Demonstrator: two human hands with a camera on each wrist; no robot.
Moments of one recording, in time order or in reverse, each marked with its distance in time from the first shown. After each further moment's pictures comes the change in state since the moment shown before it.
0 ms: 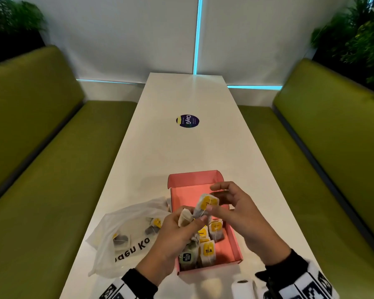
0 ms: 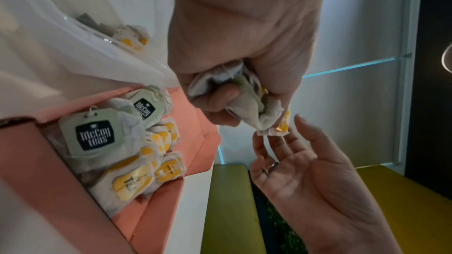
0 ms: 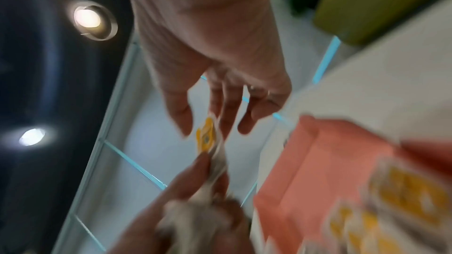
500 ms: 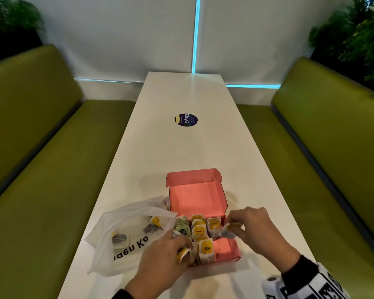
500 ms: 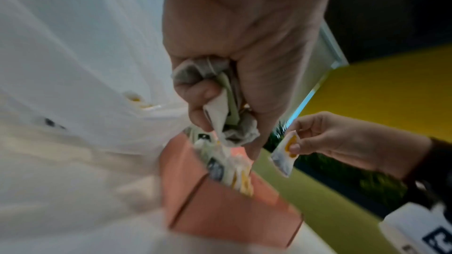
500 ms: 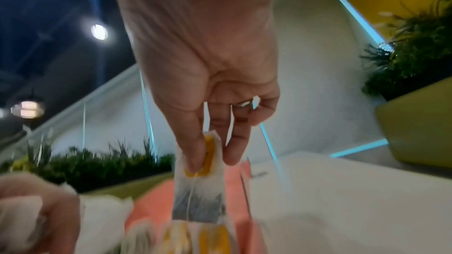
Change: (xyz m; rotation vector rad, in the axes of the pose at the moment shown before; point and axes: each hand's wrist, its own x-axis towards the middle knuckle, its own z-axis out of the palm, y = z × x) left_hand -0.014 -0.038 -0.029 1.194 -0.087 0.250; right_hand -0.003 0.047 -0.039 -1.093 -0.102 -0.207
